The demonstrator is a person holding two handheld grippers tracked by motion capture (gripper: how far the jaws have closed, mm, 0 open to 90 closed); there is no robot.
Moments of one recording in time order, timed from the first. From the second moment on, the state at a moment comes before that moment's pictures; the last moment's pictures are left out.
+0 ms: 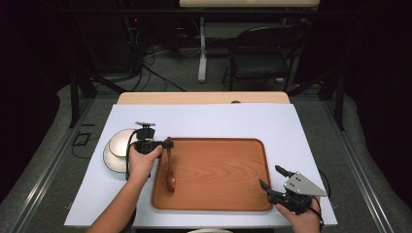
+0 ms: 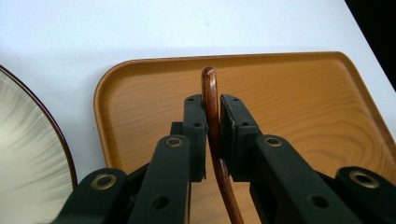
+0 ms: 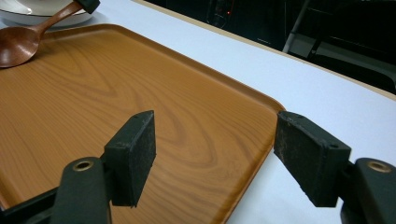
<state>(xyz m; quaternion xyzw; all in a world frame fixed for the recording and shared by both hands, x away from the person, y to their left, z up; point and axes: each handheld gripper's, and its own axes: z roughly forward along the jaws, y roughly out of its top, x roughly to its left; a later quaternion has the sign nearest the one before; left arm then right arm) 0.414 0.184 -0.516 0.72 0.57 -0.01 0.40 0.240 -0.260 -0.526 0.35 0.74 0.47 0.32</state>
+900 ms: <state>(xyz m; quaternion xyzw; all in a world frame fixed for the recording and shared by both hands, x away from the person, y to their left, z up) 0.419 0.172 -0.543 0.70 0.60 0.01 0.37 0.241 -0.261 -0.526 0.35 0.74 0.48 0.32</state>
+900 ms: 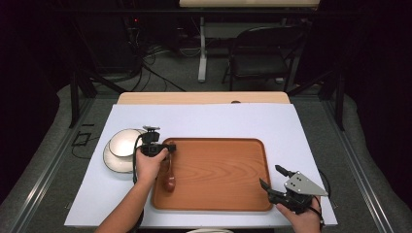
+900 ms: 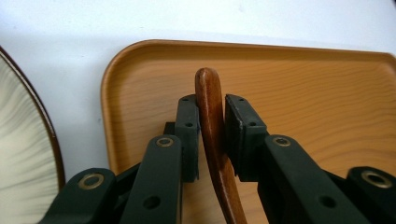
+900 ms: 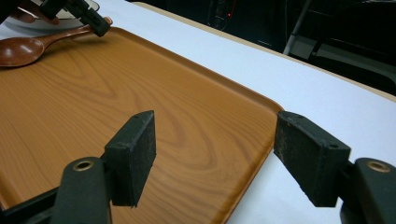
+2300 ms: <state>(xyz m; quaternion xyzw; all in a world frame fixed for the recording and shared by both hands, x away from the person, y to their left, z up) 0.391 0.179 -0.501 0.75 0.54 0.14 0.36 0.241 -0.260 -0.526 0.35 0.74 0.48 0.32</state>
